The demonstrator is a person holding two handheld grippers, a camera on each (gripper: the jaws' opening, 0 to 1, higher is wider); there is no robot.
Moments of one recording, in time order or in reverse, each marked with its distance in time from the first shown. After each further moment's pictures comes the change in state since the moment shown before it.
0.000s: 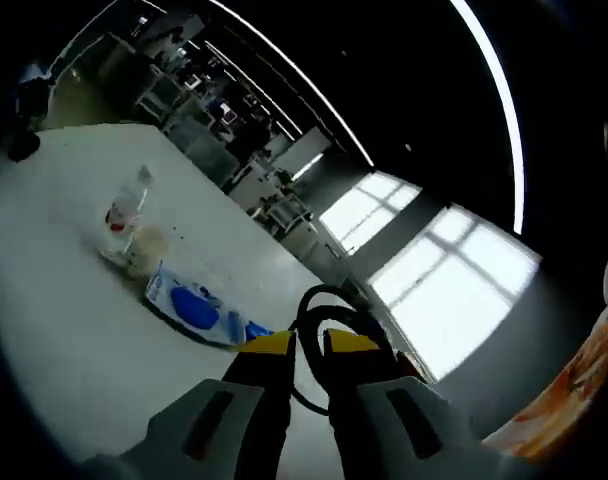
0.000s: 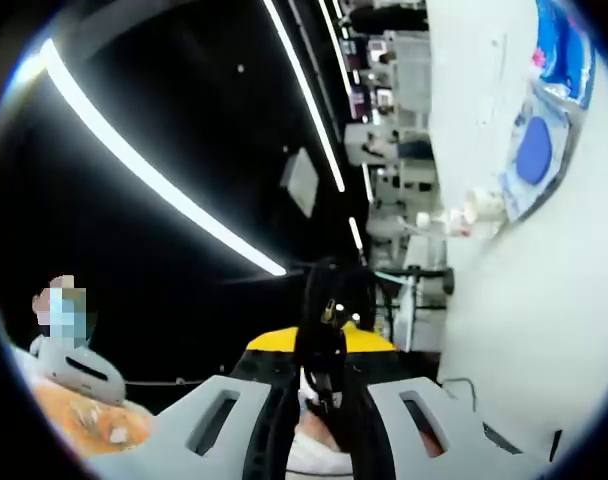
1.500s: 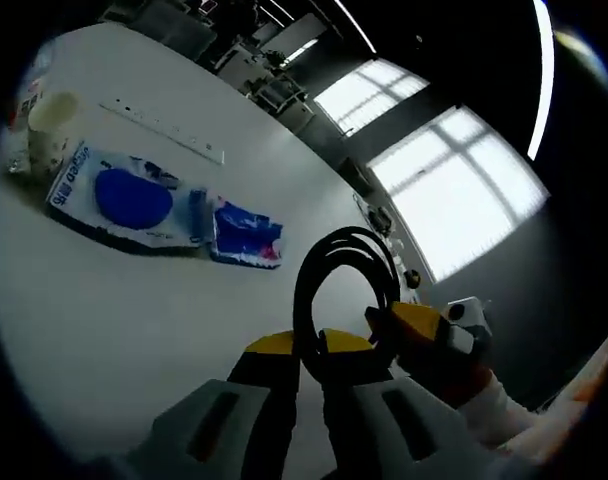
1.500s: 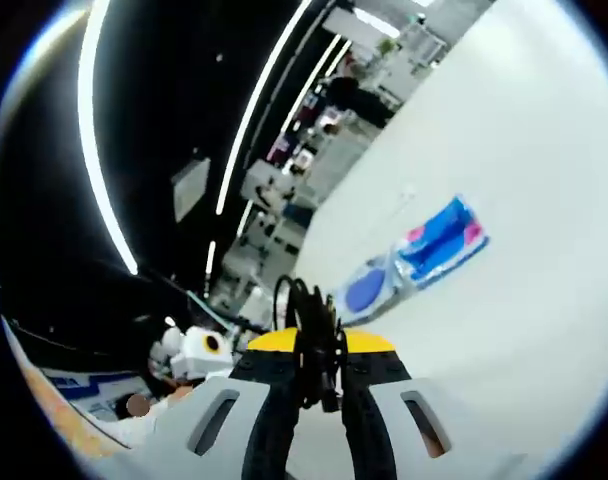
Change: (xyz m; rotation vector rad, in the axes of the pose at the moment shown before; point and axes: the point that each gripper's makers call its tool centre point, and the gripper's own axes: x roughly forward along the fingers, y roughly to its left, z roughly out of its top) left arm 0.116 0.061 -0.139 0.134 0.582 0.111; right arm -0.123 -0.087 0.106 -0.502 -0.145 -0.718
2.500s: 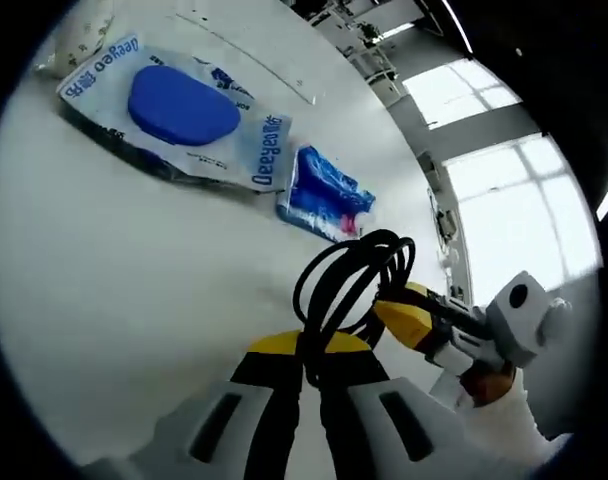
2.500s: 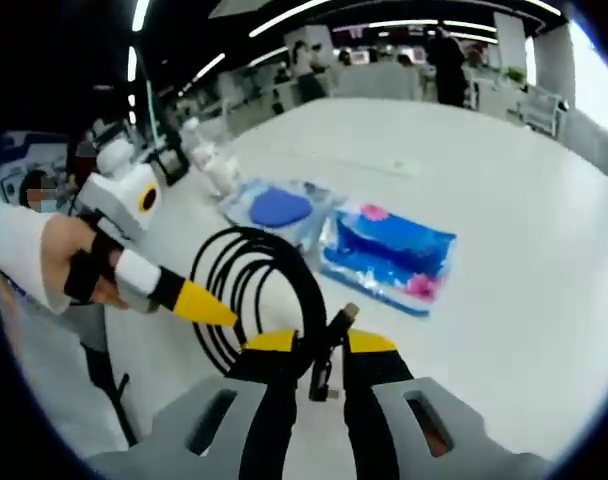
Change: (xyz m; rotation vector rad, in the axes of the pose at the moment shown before) left arm 0.065 0.064 -0.030 -0.301 0.120 0.233; right arm 0.053 -0.112 -0.006 -0.779 0.524 -0.230
